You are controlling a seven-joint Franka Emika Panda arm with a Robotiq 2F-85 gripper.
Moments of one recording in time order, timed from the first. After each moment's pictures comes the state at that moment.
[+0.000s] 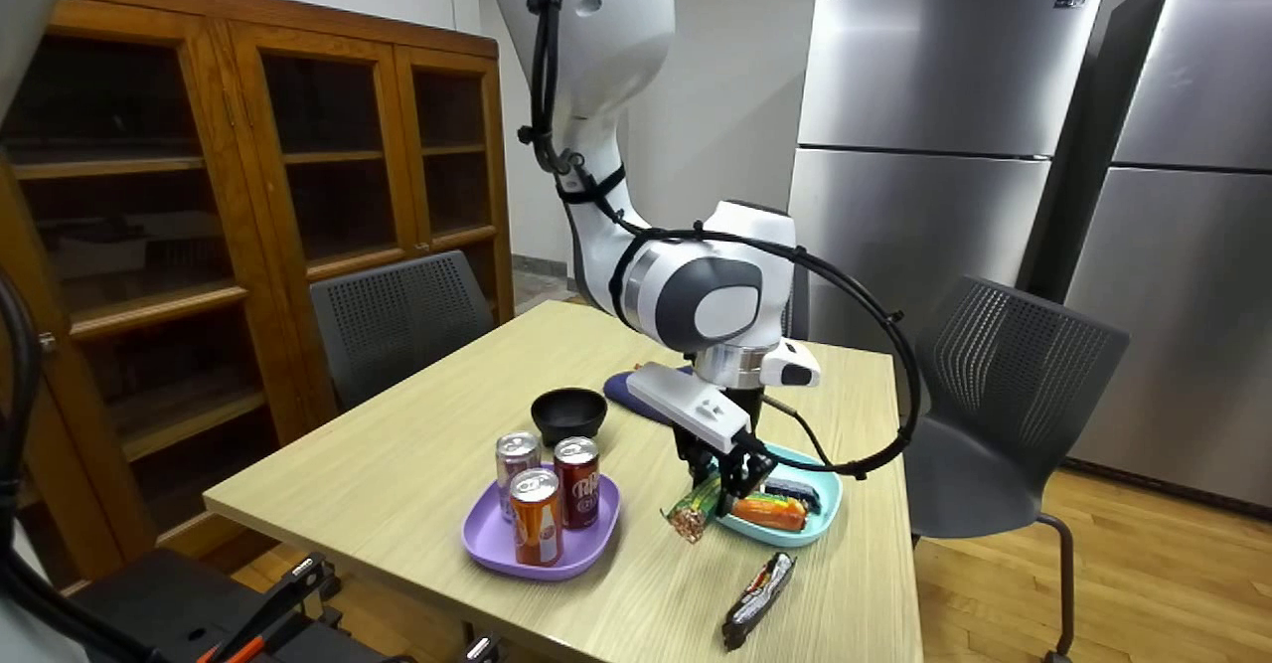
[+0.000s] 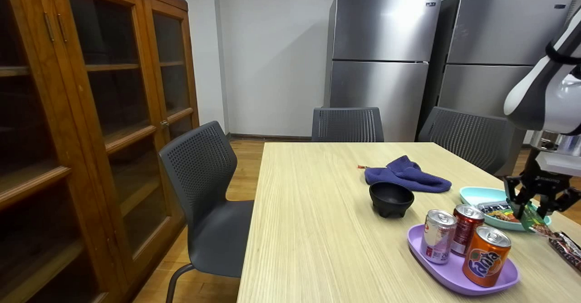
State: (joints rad) arm -0.36 0.54 -0.08 -2.20 0.15 2.71 -0.19
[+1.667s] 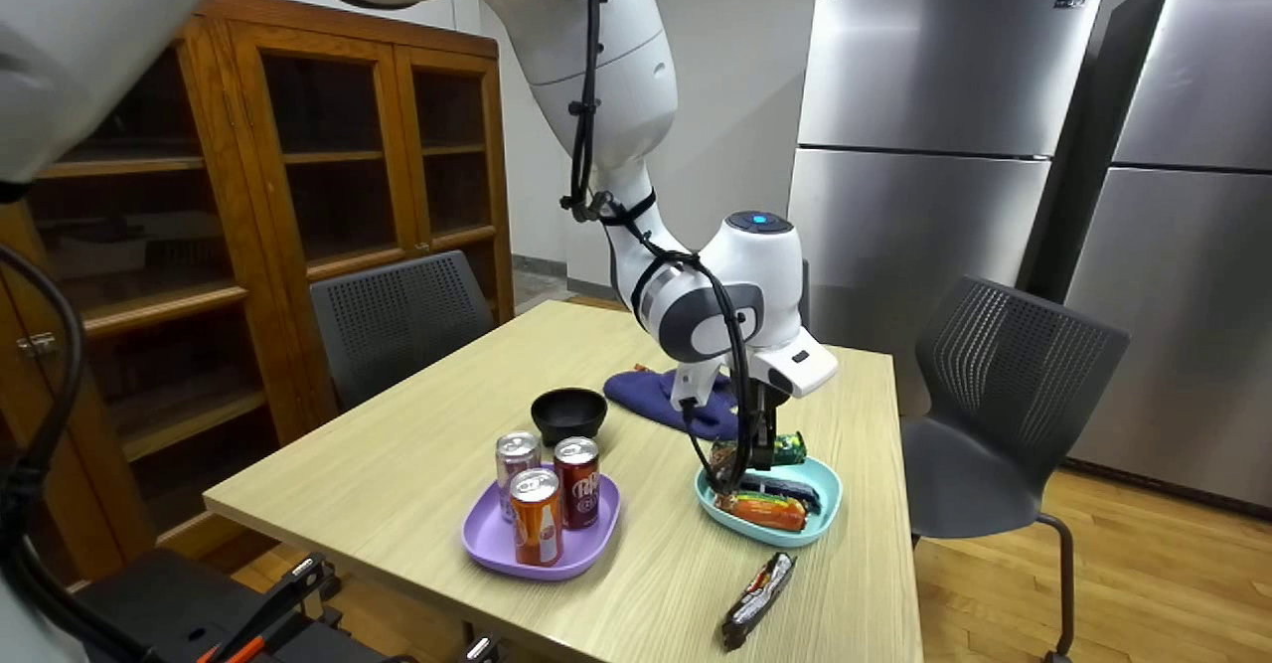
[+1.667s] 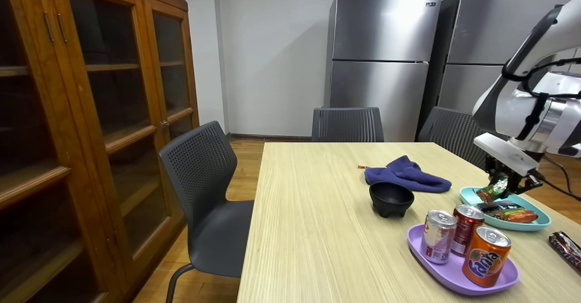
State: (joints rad) arm -0.25 0.74 -0.13 -1.94 0.48 2.94 0.52
